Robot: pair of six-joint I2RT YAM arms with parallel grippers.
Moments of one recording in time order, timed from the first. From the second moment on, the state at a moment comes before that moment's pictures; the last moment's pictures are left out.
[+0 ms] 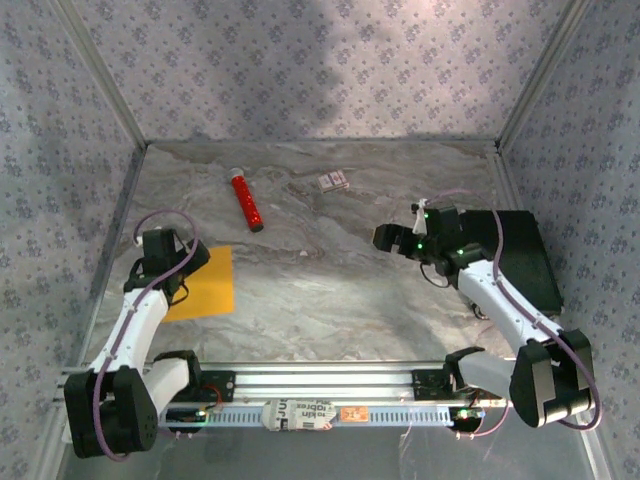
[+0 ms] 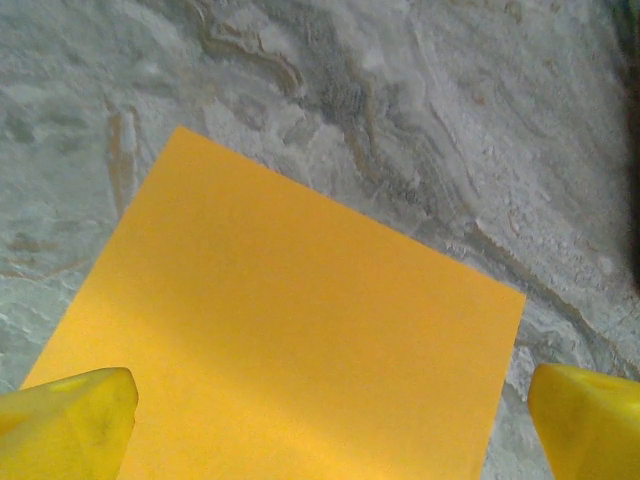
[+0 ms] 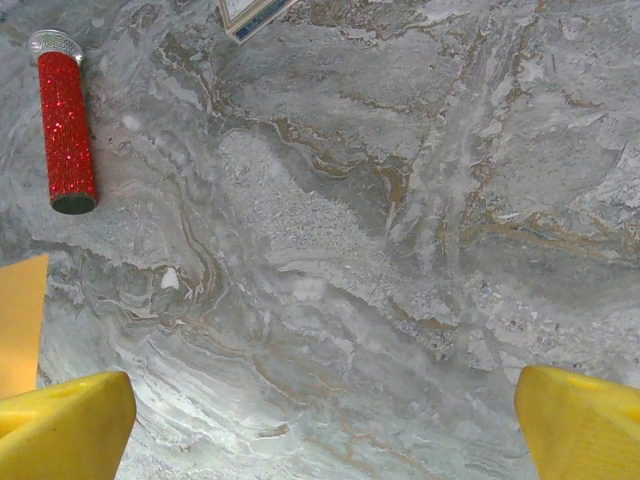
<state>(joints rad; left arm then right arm) 0.07 1.01 0.56 -0.41 -0.09 -0.53 0.29 1.16 0.75 -0.35 -0.24 0.49</state>
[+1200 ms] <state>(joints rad) -0.40 1.32 0.53 -0.18 0.16 -0.75 0.37 1.12 0.67 -0.32 -0.09 0.61</state>
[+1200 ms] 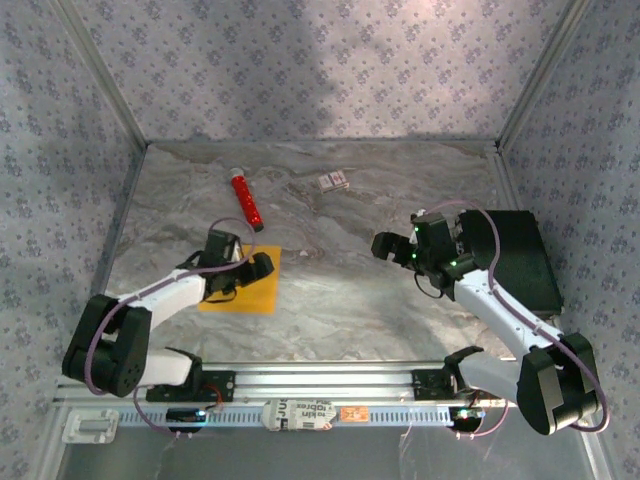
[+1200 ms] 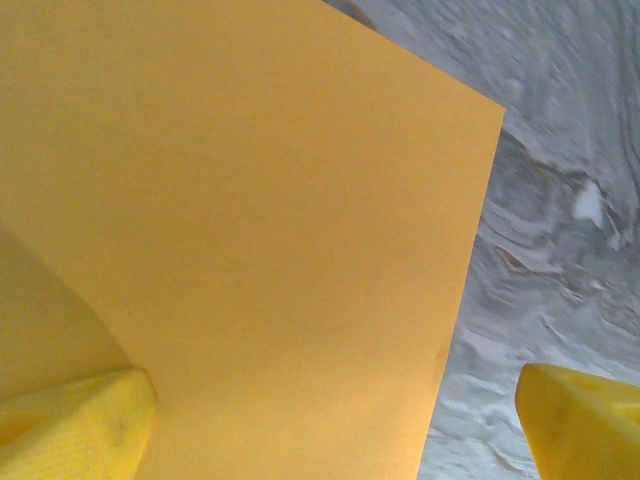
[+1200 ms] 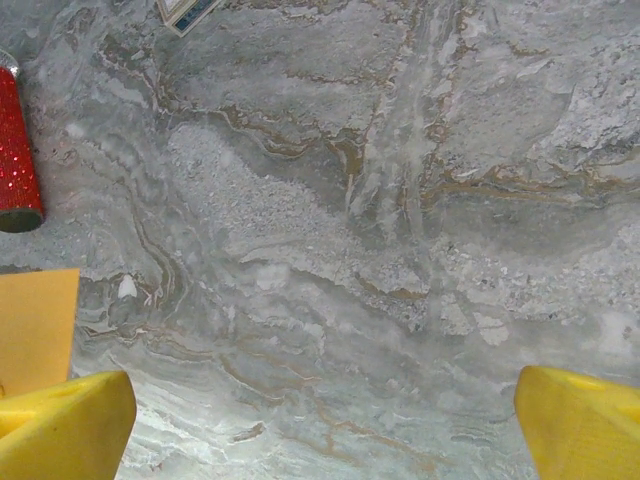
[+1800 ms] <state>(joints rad) -0.72 1.36 0.63 -0.22 -0.09 -1.05 0.37 1.08 0.66 -0.34 -0.04 0.64</state>
